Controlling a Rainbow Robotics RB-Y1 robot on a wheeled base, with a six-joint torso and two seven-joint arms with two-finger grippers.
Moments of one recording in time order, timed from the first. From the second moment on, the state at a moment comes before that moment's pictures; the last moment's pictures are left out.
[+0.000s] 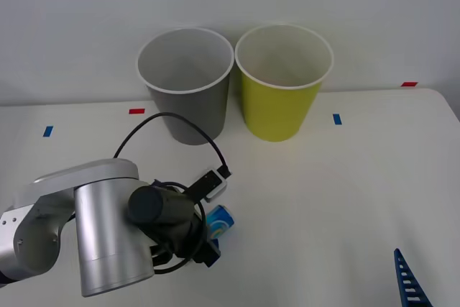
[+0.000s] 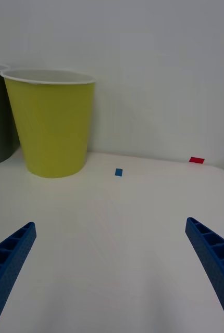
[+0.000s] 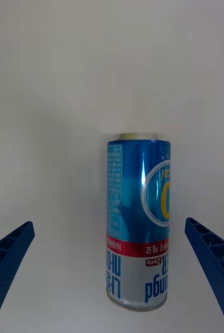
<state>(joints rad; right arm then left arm) 1.09 -0.61 0.17 -2.23 -0.42 -0.55 1.76 -0.59 0.76 -0.96 -2.26 0.52 1.47 -1.07</state>
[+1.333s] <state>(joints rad) 1.09 -0.61 0.17 -2.23 -0.42 -0.55 1.76 -0.60 0.63 -0.96 -2.08 0.51 1.43 -1.04</state>
